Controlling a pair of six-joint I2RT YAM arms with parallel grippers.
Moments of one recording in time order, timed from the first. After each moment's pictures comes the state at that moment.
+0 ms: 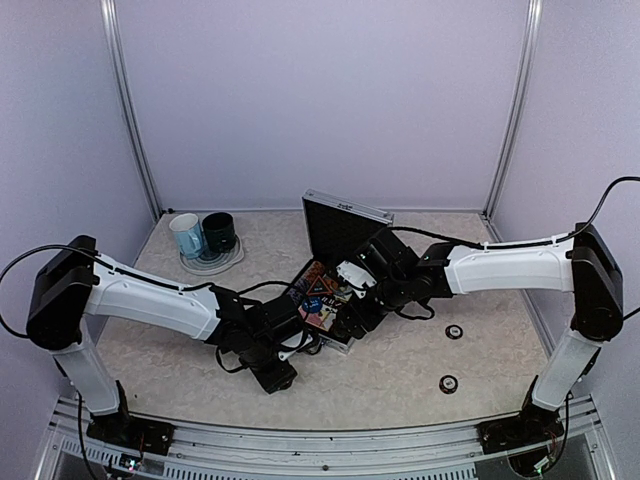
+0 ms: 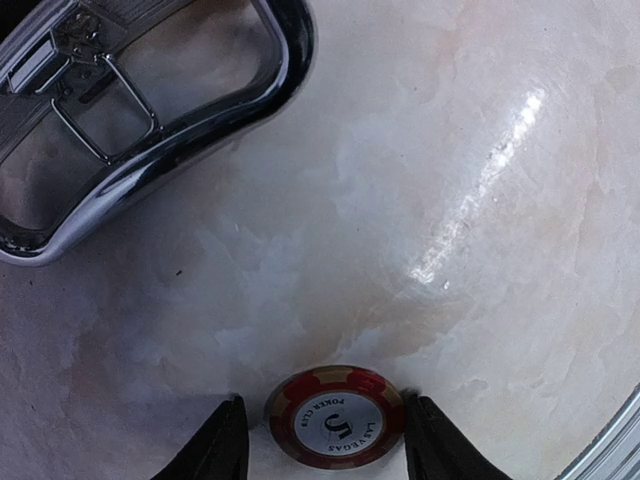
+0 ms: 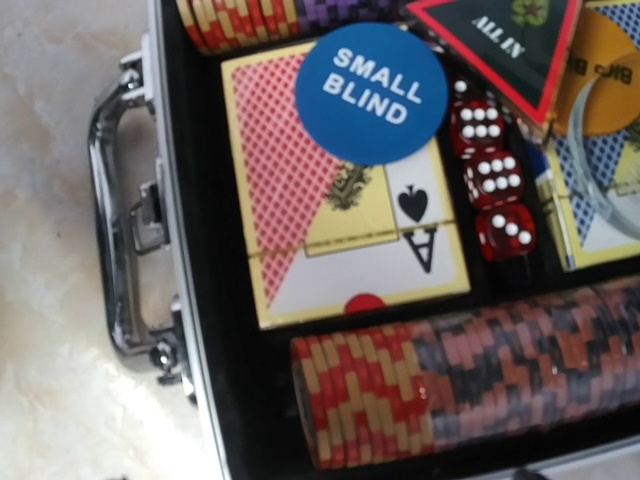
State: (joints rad) left arm -1.11 1.75 1.00 -0.55 -0.03 -0.13; right arm 0.92 1.71 1.16 -0.39 -0.07 0.06
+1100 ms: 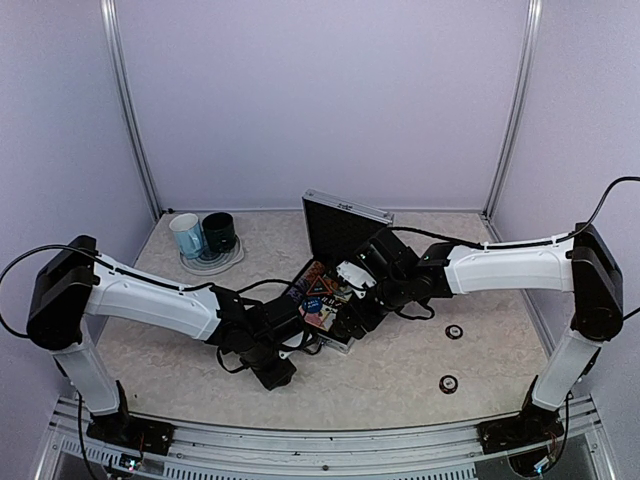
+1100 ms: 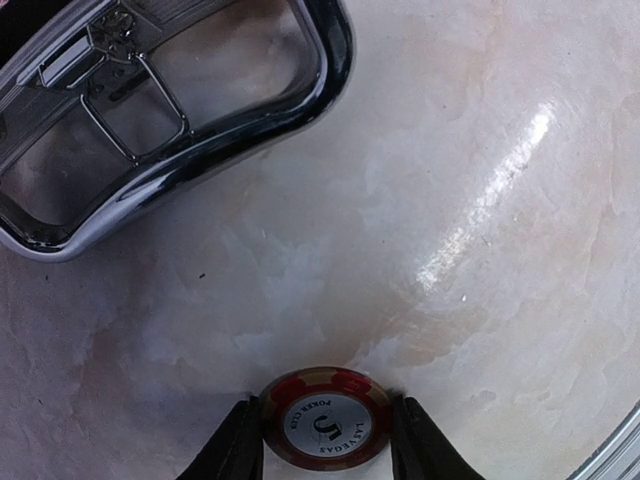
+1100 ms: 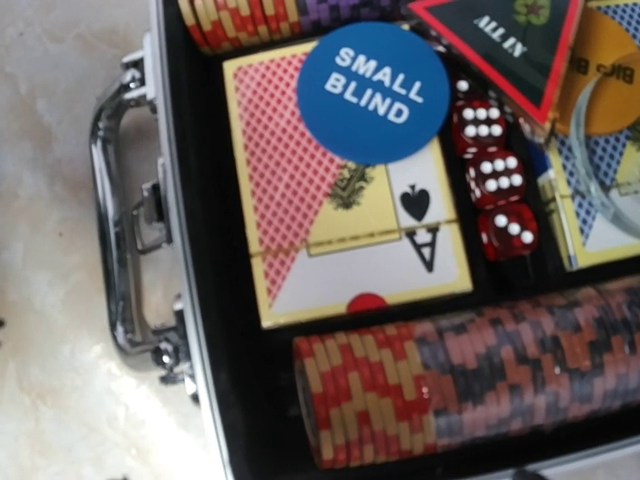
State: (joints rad) left arm -1.10 1.75 1.00 -0.55 -0.07 -0.18; right arm 0.92 1.71 1.16 -0.39 -0.07 0.06
